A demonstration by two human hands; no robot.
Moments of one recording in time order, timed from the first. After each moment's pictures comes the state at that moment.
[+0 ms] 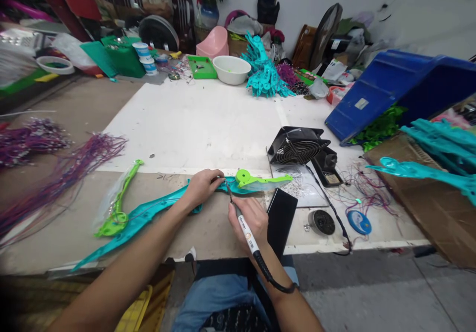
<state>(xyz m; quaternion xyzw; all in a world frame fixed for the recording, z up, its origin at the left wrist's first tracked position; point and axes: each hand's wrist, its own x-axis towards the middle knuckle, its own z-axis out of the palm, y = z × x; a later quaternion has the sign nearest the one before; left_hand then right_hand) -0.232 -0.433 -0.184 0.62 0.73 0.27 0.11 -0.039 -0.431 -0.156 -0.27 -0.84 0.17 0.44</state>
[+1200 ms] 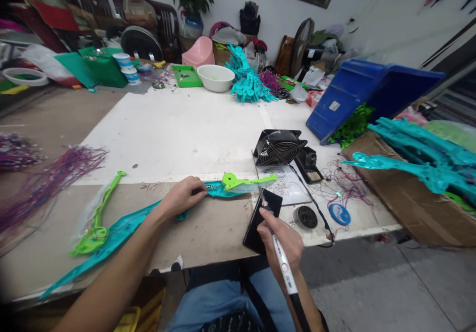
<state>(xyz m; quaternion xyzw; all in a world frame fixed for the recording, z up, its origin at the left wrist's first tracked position) -0.246 -0.448 -0.168 0.68 0.66 0.26 0.17 0.049 -0.438 -0.127 -0.36 -0.80 0.11 0.46</state>
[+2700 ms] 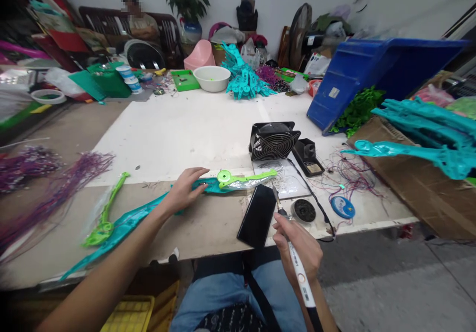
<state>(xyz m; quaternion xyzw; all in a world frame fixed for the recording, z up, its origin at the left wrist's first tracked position) -0.226 -0.441 -0.167 0.69 0.65 0.30 0.07 0.096 -0.435 -0.134 -0.35 -0.78 0.14 0.50</state>
